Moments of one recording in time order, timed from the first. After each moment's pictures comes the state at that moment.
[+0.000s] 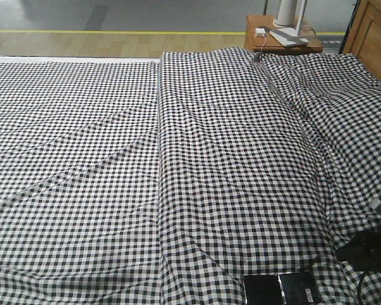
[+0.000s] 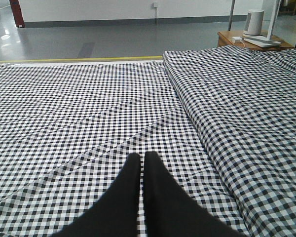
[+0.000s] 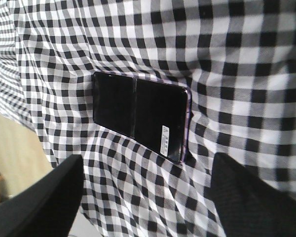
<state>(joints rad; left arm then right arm) 0.01 -0.02 0.03 -0.13 0.28 0.14 -0.62 2.47 -1.24 0.78 1.02 -1.17</state>
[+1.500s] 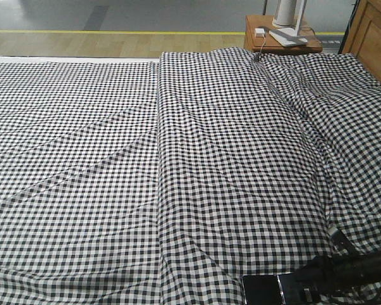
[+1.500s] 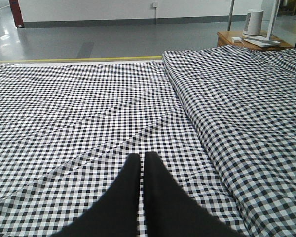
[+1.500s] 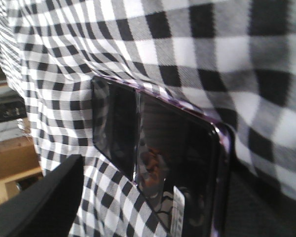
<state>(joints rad) 0.01 -0.02 0.03 -0.13 0.28 0.14 -0.51 2.82 -1.34 1.02 1.03 -1.35</state>
